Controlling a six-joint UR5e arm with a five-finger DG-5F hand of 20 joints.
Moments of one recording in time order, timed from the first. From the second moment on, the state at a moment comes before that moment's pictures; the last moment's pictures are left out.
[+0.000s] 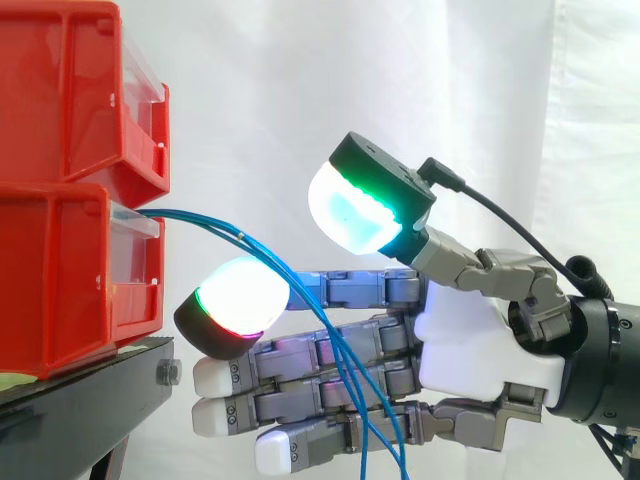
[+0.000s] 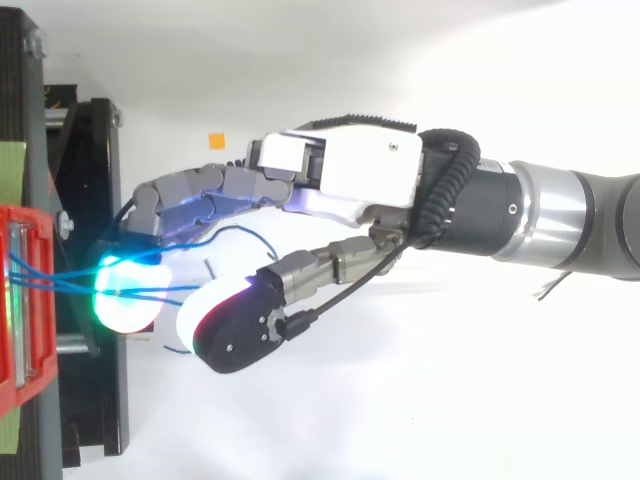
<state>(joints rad) 0.13 -2.37 -1.28 -2.43 -1.36 -0.11</state>
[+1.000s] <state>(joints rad) 0.11 -2.37 -1.26 -2.43 -1.40 -0.10</state>
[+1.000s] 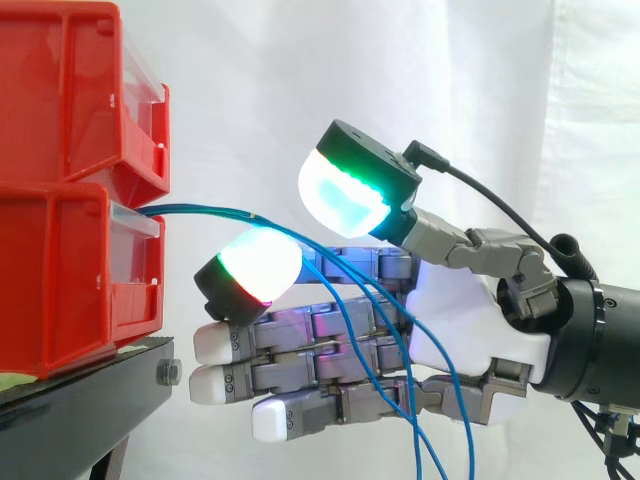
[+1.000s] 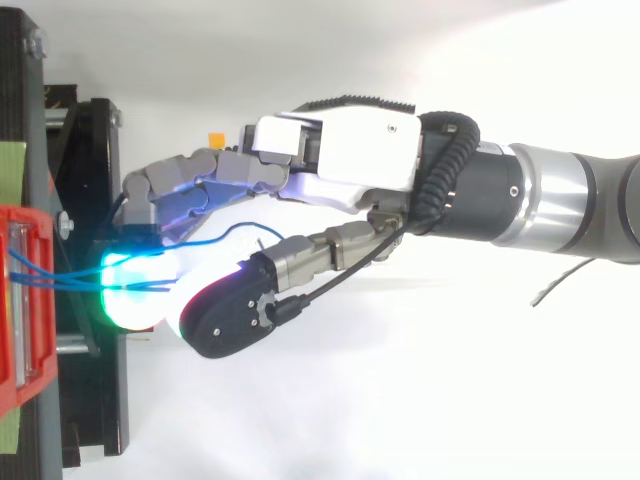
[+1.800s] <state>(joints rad) 0.09 -2.39 -1.22 -2.44 -1.44 -0.09</state>
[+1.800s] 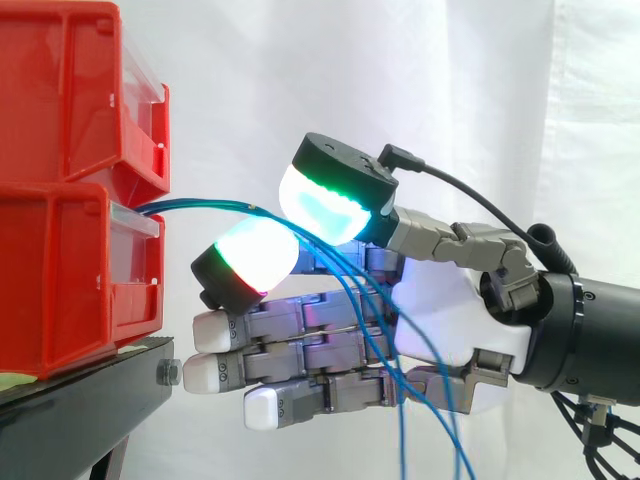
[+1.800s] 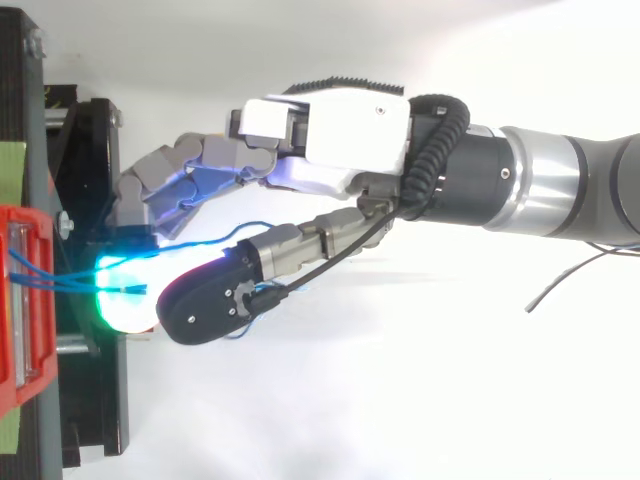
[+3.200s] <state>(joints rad) 0.09 -2.39 -1.22 -2.44 -1.44 -0.11</state>
